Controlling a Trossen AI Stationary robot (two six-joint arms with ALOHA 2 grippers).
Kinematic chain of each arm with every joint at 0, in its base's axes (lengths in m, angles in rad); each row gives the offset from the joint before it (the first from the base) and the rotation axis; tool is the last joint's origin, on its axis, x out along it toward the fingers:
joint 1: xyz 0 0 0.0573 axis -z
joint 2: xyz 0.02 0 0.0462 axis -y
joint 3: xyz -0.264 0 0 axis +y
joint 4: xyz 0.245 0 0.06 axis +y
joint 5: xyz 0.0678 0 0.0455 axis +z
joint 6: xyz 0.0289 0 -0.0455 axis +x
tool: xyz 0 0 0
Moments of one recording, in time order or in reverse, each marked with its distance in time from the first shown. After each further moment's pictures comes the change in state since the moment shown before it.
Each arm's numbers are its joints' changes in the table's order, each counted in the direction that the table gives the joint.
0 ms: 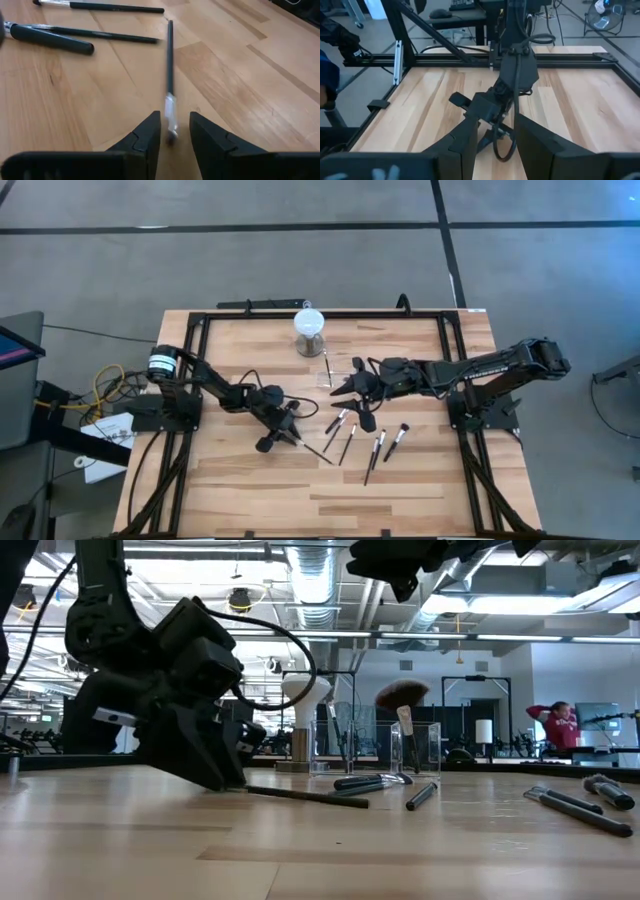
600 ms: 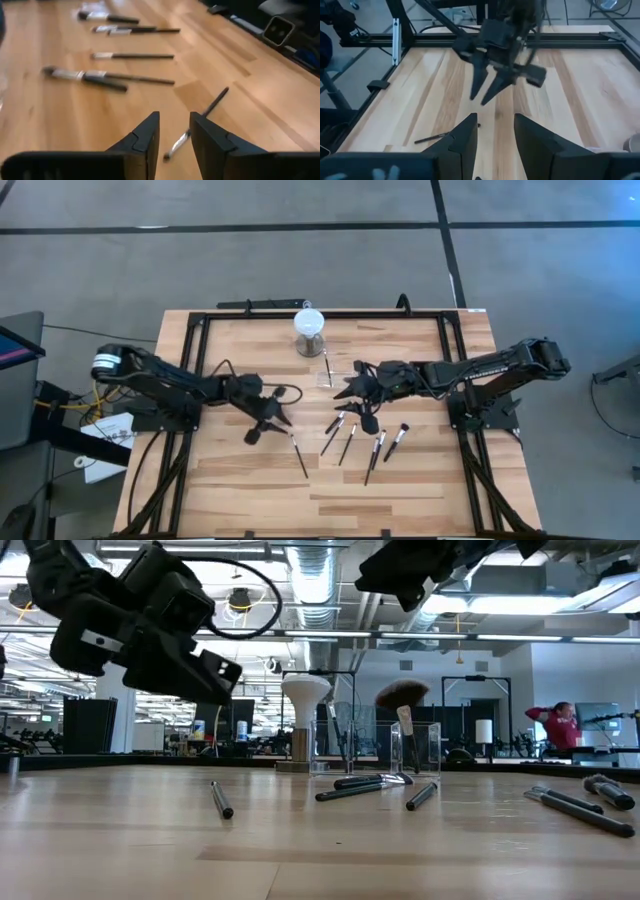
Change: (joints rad) left arm -0.019 0.434 0.102 0.159 0.078 -0.025; right arm -0.007 0.000 0.000 0.096 0.001 0.000
